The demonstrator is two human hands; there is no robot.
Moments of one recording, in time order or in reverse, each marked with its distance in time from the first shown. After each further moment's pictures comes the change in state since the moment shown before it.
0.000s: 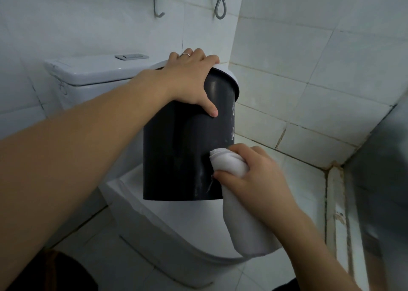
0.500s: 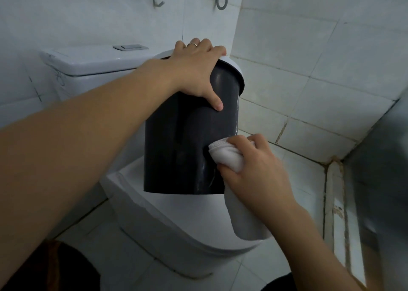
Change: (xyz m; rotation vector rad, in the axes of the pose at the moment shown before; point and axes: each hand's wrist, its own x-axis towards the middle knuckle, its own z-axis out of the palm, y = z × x) left_hand 0.003 0.009 0.000 0.025 0.008 0.027; right_hand -0.004 -0.005 0.004 -0.217 0.085 -0.072
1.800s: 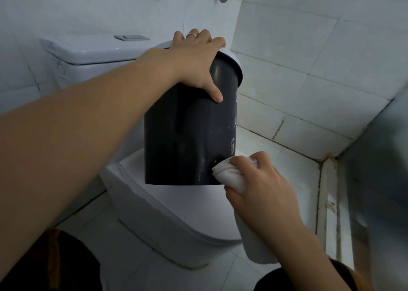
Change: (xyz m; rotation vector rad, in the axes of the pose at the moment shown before) left_hand -0.005 -0.007 -0.002 -0.004 -0.003 -0.019; right_hand -0.040 0.006 0.009 -0.218 0.006 0.009
